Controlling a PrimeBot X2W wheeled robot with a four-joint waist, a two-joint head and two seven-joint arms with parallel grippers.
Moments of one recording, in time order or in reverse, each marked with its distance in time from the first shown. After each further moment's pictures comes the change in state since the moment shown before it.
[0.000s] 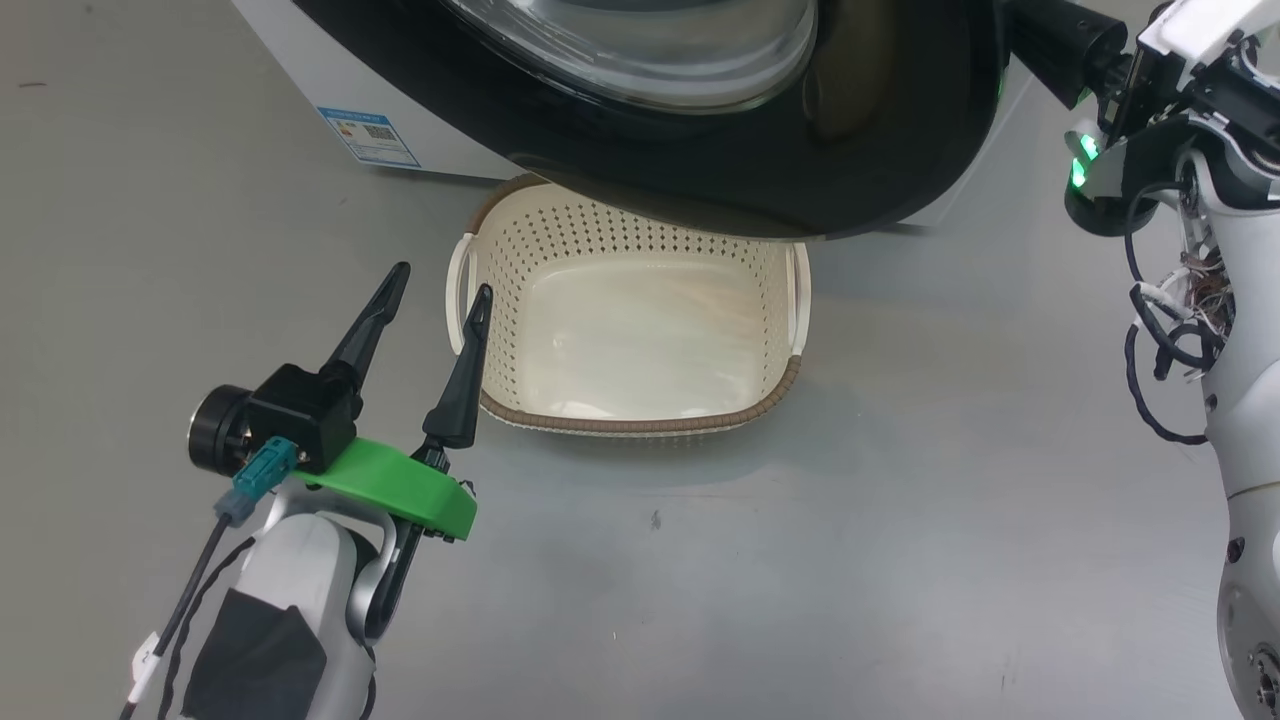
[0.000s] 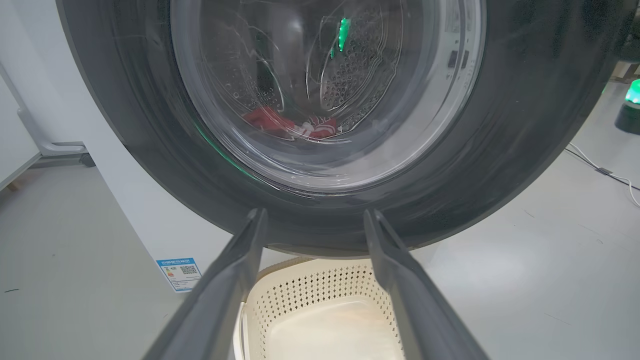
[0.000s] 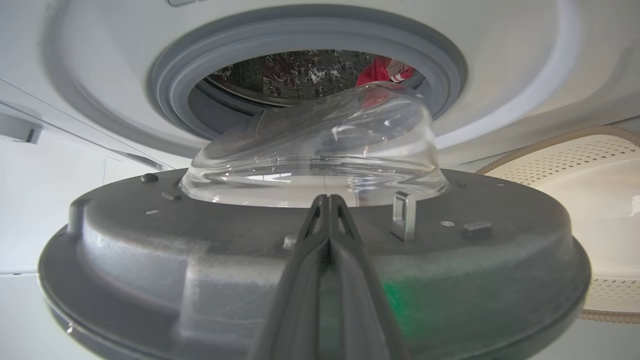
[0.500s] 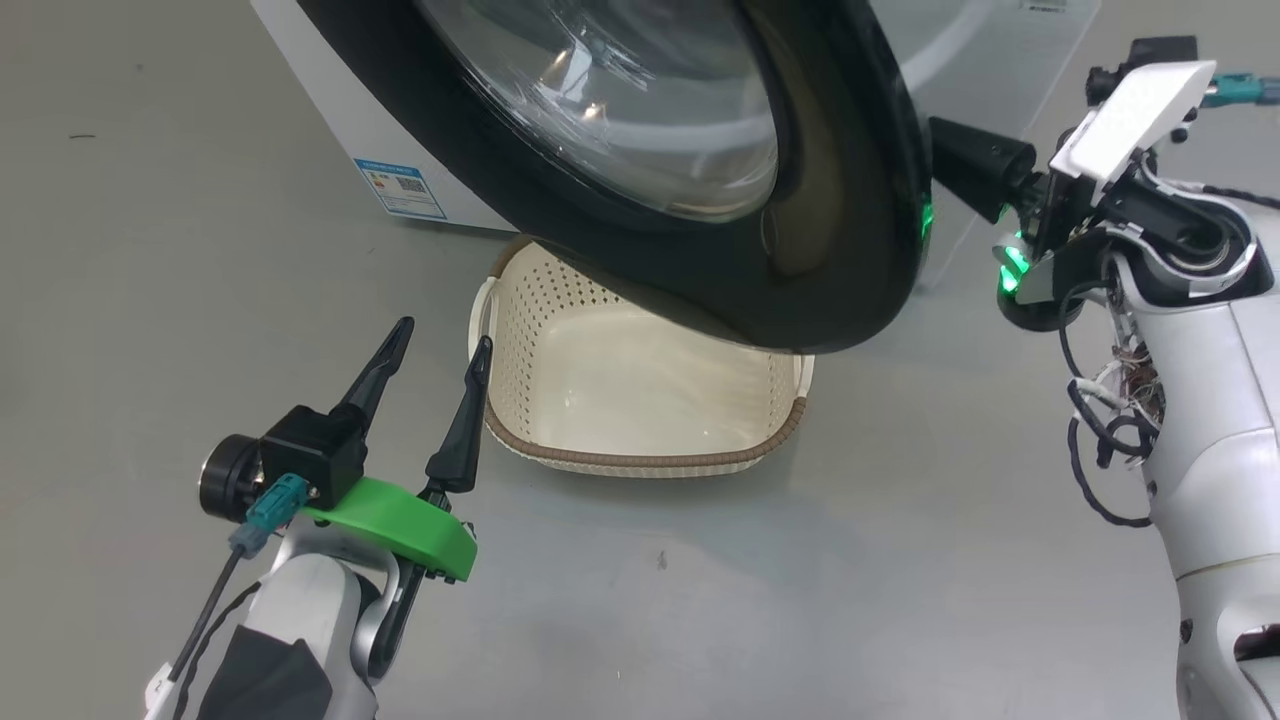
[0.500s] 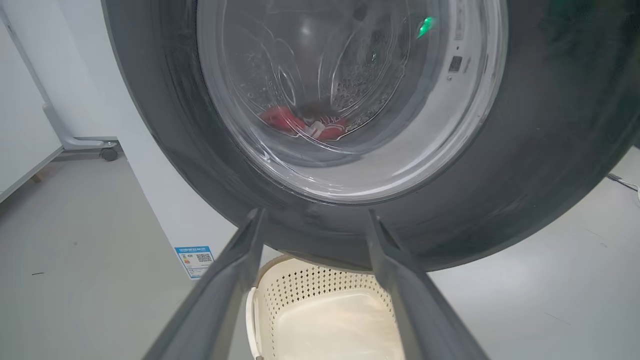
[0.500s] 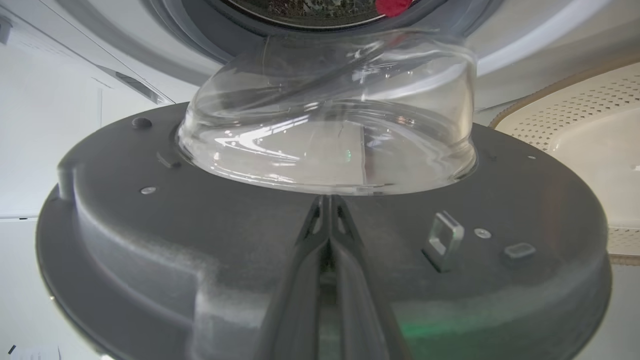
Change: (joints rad) left arm 0.052 -0.003 0.001 0.038 0.000 0.000 0.000; right arm 0.147 0.037 0.042 -0.079 0.027 0.003 0.075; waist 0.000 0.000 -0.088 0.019
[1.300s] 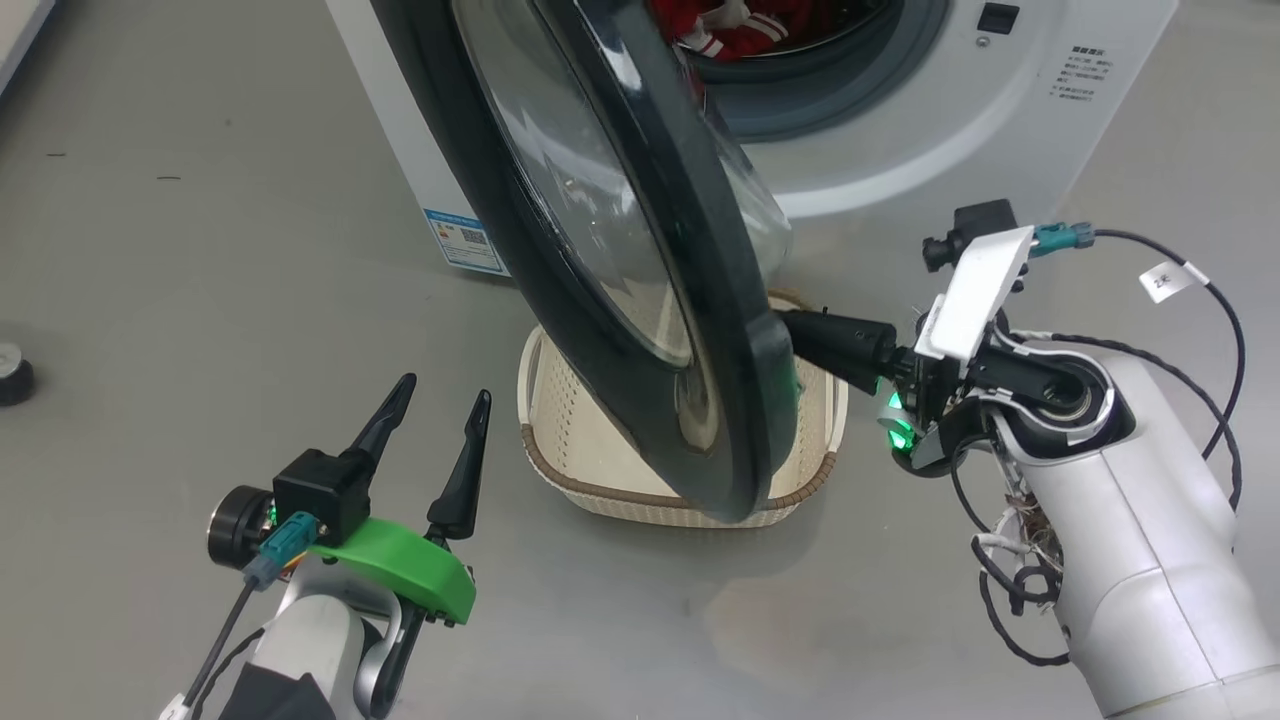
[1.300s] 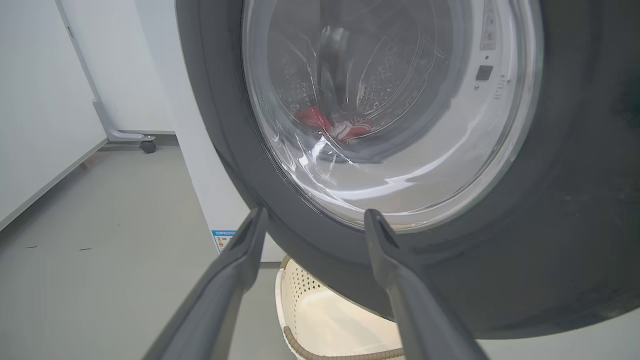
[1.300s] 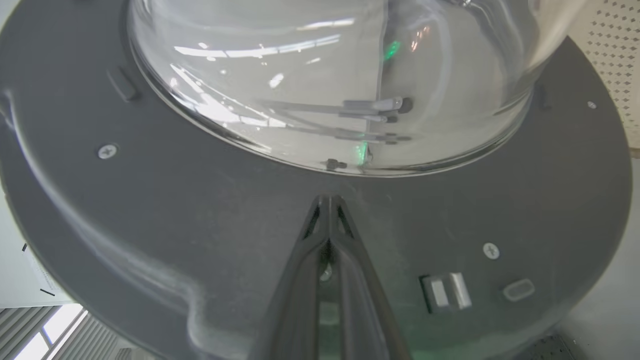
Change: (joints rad) left arm 0.052 -0.001 -0.003 0.050 0.000 0.002 0.000; right arm 0.230 0.070 0.119 -0.158 0.039 0.006 0.072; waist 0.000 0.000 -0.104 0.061
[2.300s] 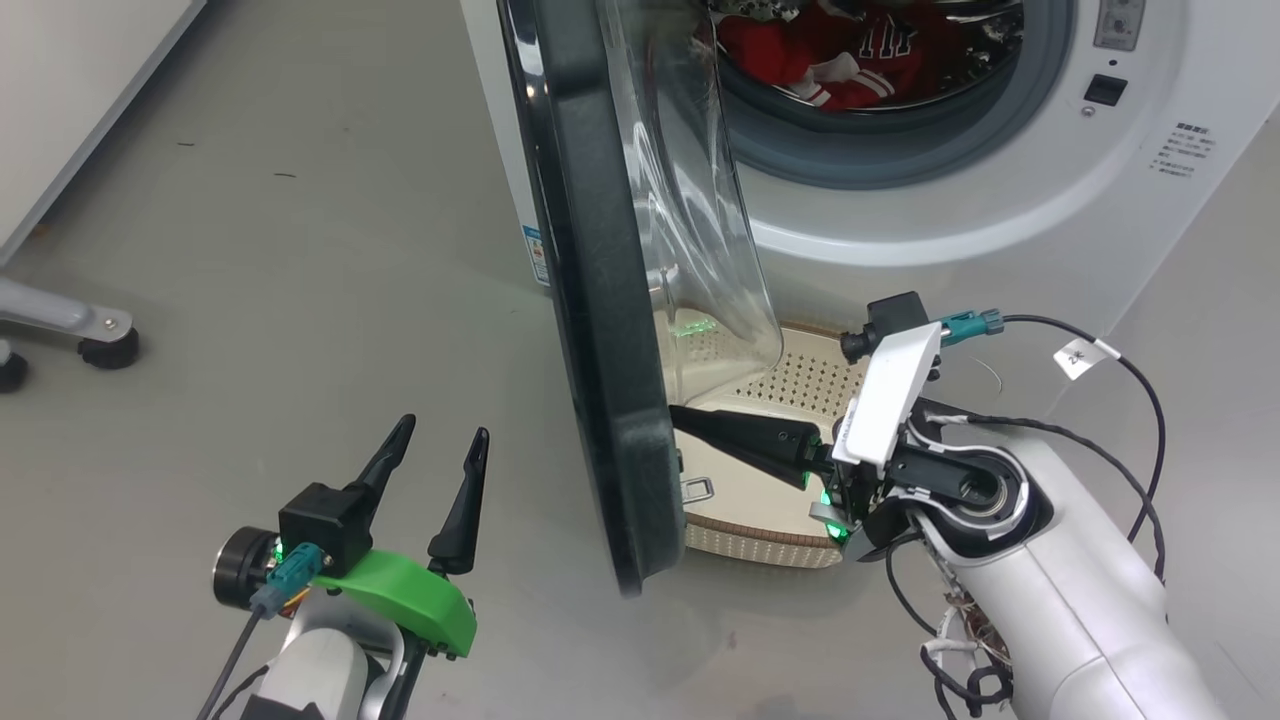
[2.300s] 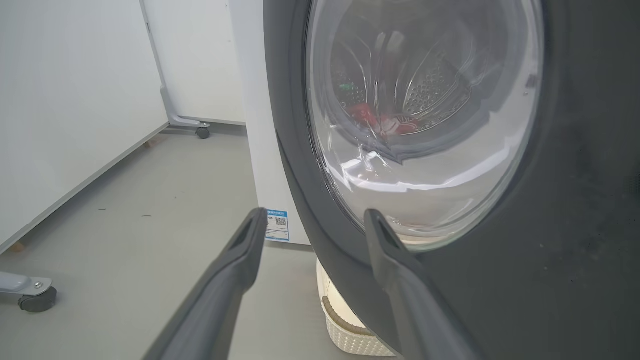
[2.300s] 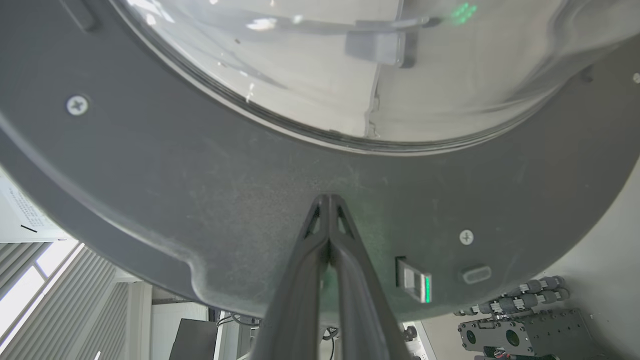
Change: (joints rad) left arm 0.045 -0.002 -0.004 0.022 -0.014 0.022 0.000; right arm 0.140 0.010 0.184 -0.113 0.044 0.000 -0.097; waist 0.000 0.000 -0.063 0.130
